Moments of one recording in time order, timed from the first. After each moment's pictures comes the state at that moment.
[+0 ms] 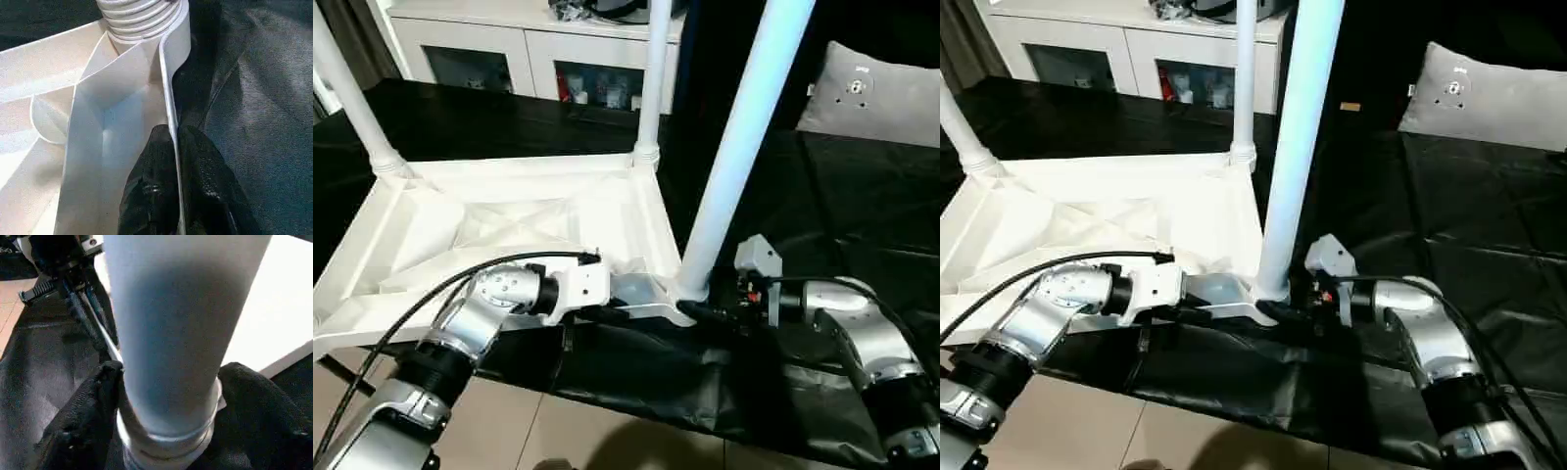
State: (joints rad) left arm -0.51 0.43 -0.40 0.50 0.09 -0.20 -1.14; right arm -0.38 -0.46 0.16 0.37 0.20 0.11 1.12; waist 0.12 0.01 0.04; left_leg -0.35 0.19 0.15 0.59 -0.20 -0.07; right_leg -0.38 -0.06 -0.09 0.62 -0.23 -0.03
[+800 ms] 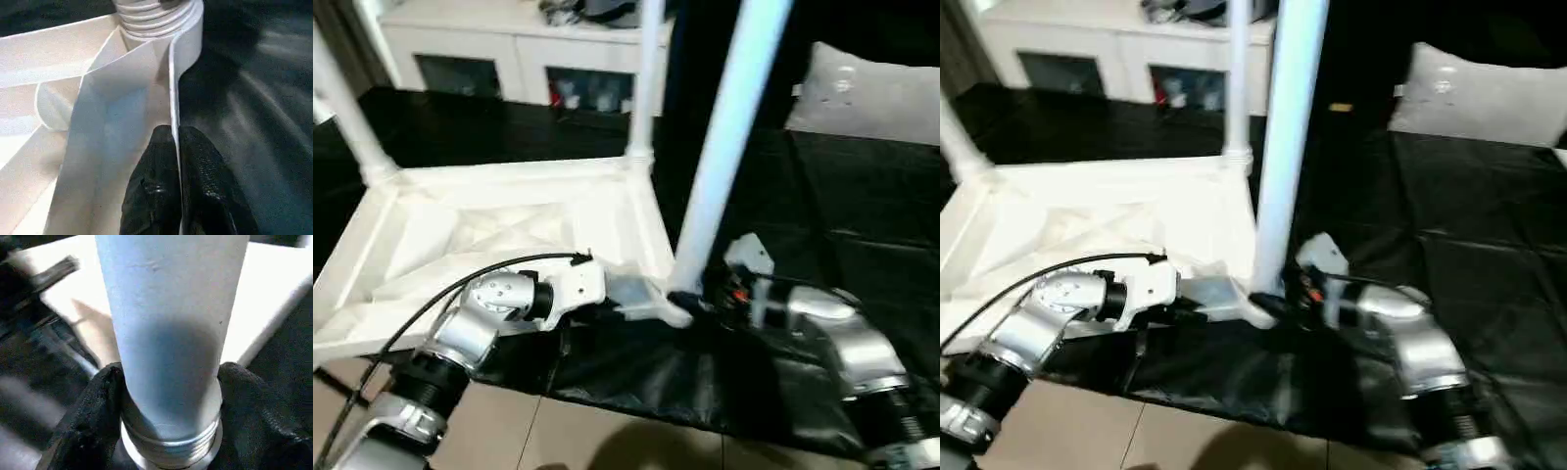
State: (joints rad) left arm -0.44 0.36 -0.32 0.42 0.09 0.03 -0.99; right arm -0.33 -0.26 0.10 0.29 0.19 0.29 0.79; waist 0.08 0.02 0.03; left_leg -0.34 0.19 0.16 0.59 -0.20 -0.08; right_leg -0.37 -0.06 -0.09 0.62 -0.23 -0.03
